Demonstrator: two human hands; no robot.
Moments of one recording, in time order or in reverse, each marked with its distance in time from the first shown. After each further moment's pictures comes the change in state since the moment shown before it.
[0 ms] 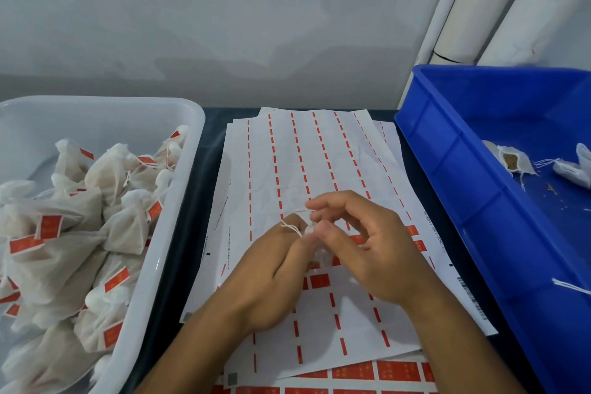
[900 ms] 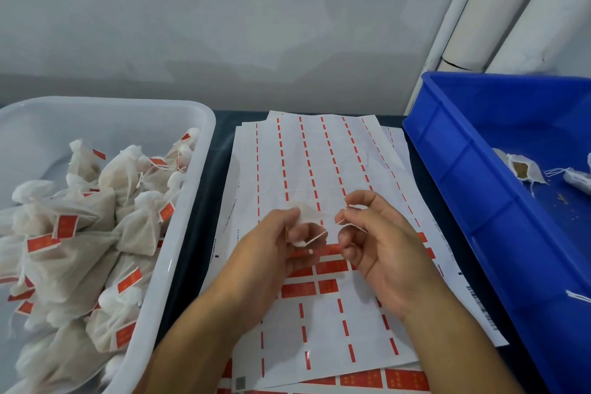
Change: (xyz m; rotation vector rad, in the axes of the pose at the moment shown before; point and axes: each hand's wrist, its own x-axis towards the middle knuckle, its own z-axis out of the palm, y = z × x) left_hand 0.010 0.003 -0.008 -0.812 0.087 -0.603; right_hand 0.008 -0.007 0.009 0.792 0.243 0.508
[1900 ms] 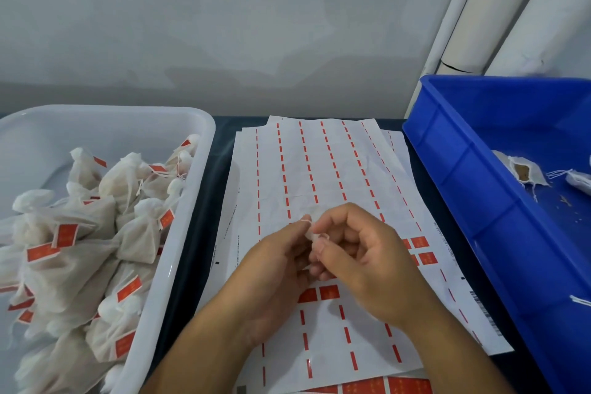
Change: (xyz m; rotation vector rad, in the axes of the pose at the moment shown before) left_hand 0.004 -0.007 0.002 -0.125 -0.165 0.045; right_hand -0.012 0.004 0.003 -0.558 -0.262 -0.334
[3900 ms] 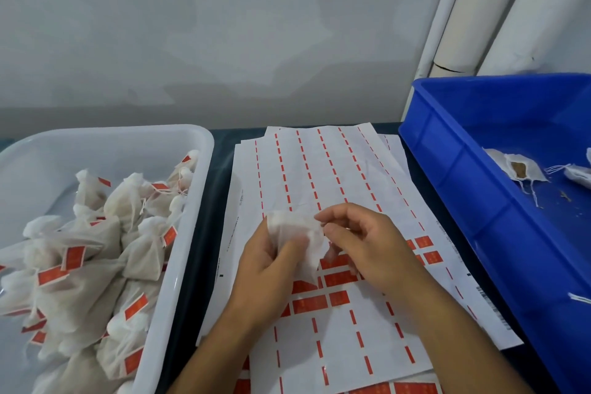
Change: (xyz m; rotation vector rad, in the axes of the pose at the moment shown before) left_hand 0.002 -0.005 -0.005 0.460 0.303 0.358; right_hand 0.026 0.019 -0.011 -0.182 0.109 0.159
